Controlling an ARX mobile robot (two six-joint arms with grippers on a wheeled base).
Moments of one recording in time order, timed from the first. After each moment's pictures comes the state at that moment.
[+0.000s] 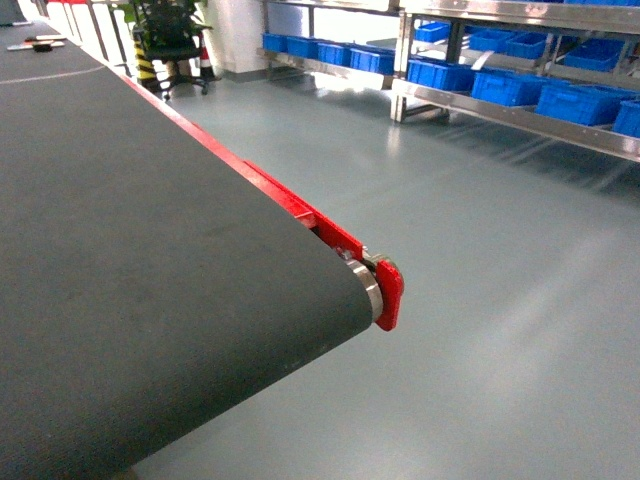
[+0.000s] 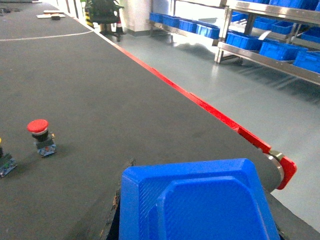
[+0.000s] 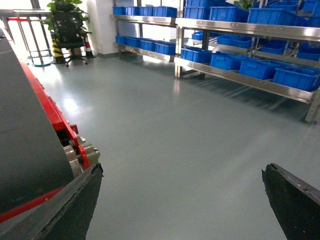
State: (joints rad) left arm -0.26 0.31 0.29 -0.09 -0.32 -0.07; right arm 0.00 0.01 0.01 0.00 0.00 0.00
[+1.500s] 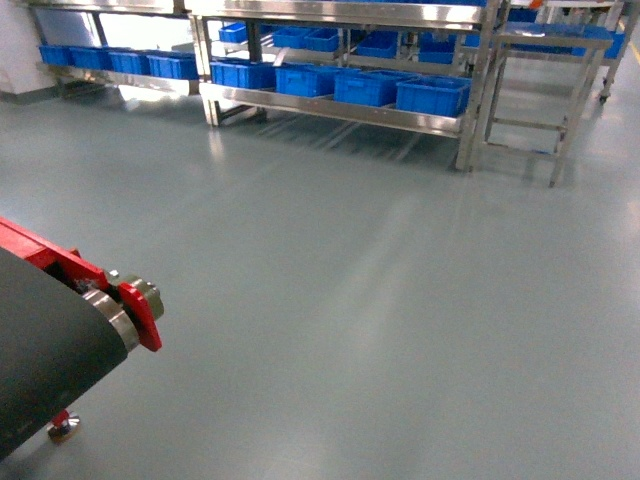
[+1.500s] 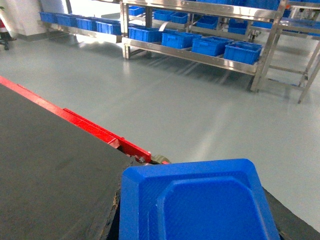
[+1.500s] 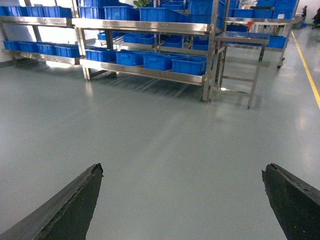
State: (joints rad) left arm -0.26 0.31 0.29 -0.09 -0.32 -0.07; right arm 0.00 0.01 0.01 -0.01 0.00 0.00
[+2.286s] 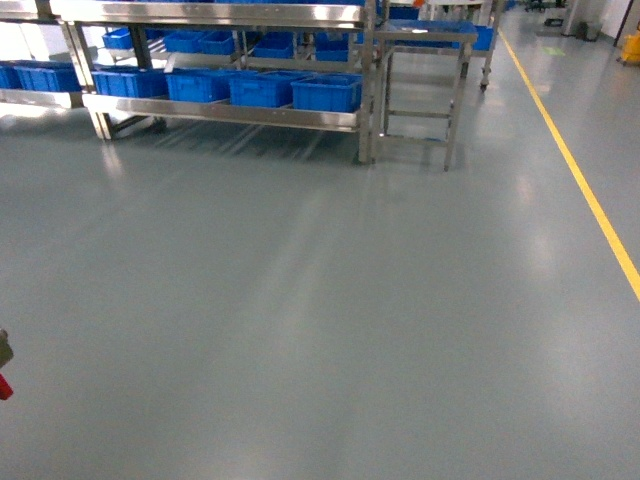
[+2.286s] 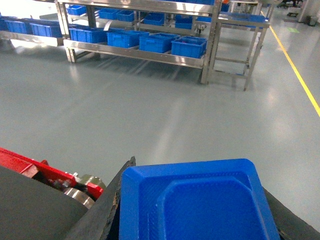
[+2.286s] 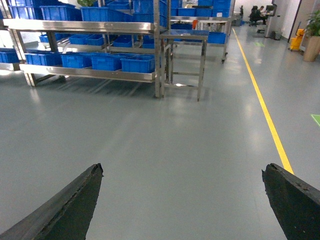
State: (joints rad) left arm -0.26 0.31 0.29 -0.09 -0.32 -0.07; right arm 0.00 0.01 0.01 0.00 0.00 0.00
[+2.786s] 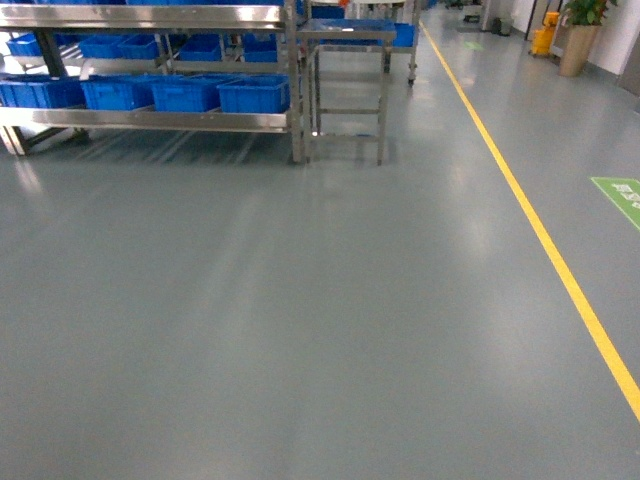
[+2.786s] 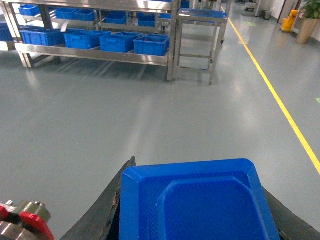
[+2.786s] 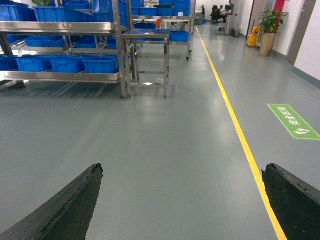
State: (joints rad) left arm -0.26 0.31 0.29 -0.09 -0.32 -0.07; right arm 0.00 0.01 0.01 0.00 0.00 0.00
